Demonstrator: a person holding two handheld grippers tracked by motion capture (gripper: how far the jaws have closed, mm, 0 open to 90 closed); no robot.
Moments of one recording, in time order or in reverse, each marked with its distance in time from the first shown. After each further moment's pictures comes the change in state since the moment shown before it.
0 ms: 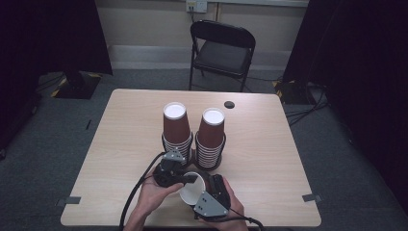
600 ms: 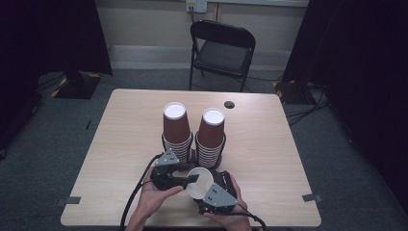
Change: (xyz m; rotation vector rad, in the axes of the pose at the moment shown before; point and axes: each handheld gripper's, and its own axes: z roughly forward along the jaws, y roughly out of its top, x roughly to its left) left arm -0.003 -0.012 -0.003 -0.183 0.069 0.035; right arm -0.016 -0.017 -0.002 -0.002 0.001 0.170
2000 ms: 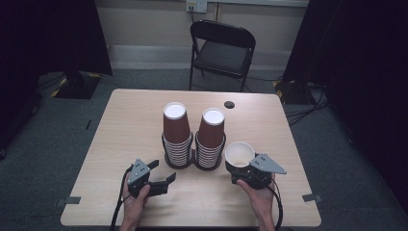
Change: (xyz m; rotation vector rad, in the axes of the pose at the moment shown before) left arm 0.028 -0.065 -0.033 -0.254 0.303 -0.067; right arm -0.102 -0.036 -0.033 -0.028 -0.196 0.467
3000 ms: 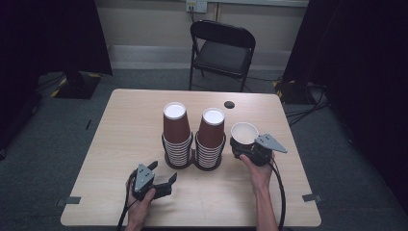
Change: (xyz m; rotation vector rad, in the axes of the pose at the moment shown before) left arm -0.014 -0.015 0.007 -0.031 0.134 0.054; right arm -0.052 -0.001 0.057 -0.089 -0.068 0.097
